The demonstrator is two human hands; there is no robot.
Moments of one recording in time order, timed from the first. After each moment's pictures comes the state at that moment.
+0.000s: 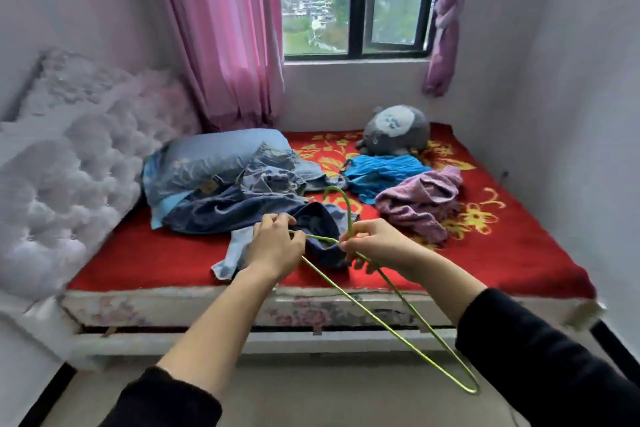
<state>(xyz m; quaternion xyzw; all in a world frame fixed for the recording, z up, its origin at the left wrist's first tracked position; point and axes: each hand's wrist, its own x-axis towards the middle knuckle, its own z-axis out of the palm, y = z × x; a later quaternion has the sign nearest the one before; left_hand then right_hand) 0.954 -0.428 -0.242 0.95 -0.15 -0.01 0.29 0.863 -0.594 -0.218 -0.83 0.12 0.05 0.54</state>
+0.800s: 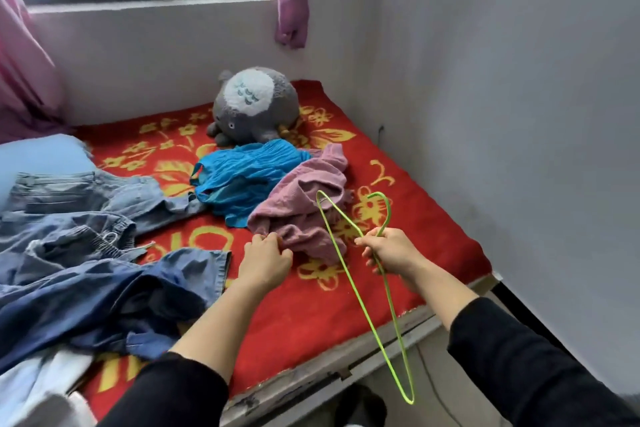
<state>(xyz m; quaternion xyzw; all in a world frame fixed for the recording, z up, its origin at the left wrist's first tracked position) 1.191 -0.850 -0.378 0.91 -0.31 -0.21 0.17 1.018 -0.989 -0.333 -0.65 0.46 -0.09 0.60</state>
